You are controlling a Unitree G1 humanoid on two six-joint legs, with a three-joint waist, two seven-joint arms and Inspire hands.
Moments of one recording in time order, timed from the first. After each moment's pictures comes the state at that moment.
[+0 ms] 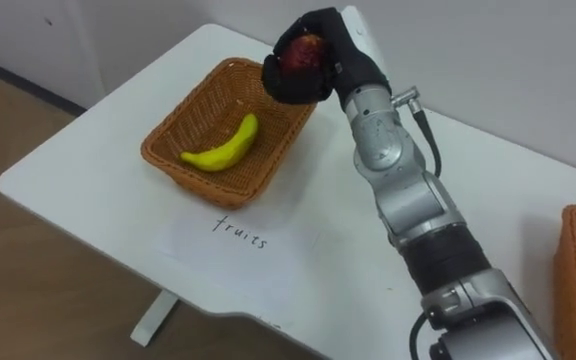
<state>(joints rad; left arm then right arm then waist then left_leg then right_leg) 0.23 0.22 -0.08 1.04 0.28 0.19 0.10 -0.62 -0.27 0.29 0.41 -0.16 0.07 -0.12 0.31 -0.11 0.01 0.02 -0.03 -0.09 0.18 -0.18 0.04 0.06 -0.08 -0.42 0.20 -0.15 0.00</state>
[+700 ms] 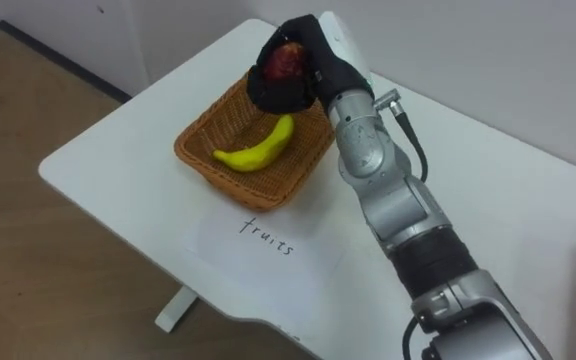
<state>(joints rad) 0.24 0.22 -0.03 1.02 0.28 0.19 0.09 -0.62 -0.26 0.36 0.42 -0.24 0.07 -0.12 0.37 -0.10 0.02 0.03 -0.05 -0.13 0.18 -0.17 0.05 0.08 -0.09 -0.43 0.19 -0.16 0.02</state>
